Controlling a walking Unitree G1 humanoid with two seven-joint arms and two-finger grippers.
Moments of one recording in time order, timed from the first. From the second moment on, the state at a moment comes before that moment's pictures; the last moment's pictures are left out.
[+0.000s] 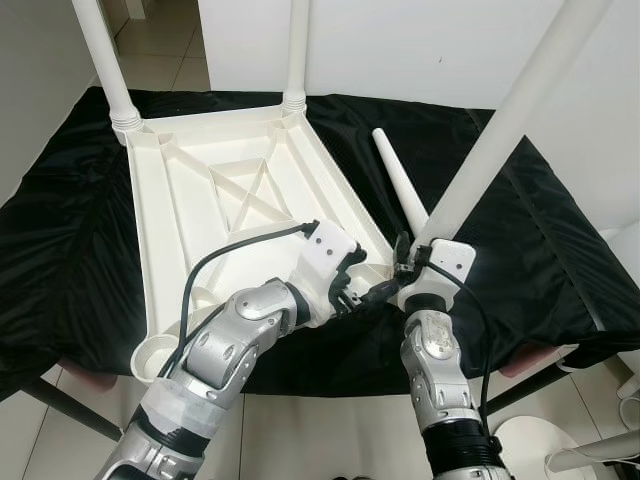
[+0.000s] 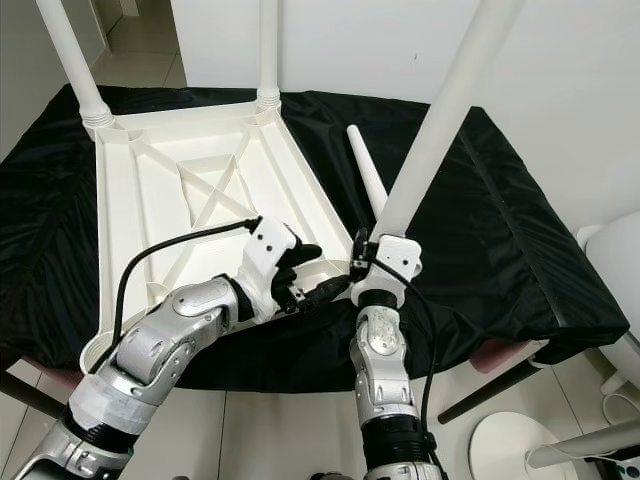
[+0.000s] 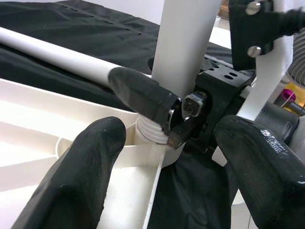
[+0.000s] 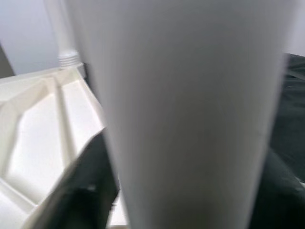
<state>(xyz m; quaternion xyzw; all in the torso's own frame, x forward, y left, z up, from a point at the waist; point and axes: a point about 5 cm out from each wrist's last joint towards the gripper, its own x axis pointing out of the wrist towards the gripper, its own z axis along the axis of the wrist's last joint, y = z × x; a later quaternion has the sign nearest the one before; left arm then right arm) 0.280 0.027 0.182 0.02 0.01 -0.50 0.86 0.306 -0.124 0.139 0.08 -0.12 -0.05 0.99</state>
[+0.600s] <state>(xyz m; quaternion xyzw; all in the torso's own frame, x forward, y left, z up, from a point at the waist) 0.280 0.026 0.182 0.03 0.01 -0.51 0.86 0.309 -0.159 0.146 0.03 -0.13 0.11 0.99</state>
